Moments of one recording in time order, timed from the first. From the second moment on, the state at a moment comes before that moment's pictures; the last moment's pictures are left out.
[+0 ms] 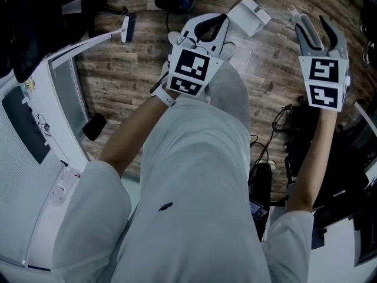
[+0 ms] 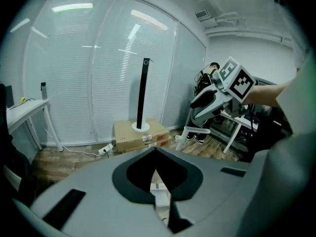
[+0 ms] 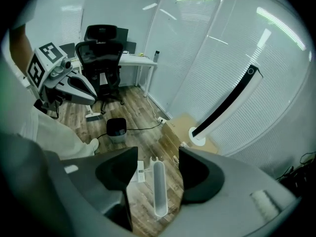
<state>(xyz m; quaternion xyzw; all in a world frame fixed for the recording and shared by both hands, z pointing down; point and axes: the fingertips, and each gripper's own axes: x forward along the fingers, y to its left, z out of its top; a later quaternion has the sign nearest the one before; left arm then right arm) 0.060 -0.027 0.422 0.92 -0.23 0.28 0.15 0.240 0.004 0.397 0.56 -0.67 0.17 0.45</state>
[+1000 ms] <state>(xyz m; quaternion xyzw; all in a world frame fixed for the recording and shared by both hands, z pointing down) 0.010 -0.050 0.284 0.92 -0.30 0.22 0.14 0.205 0.031 0.291 0.64 -0.69 0.15 0.30</state>
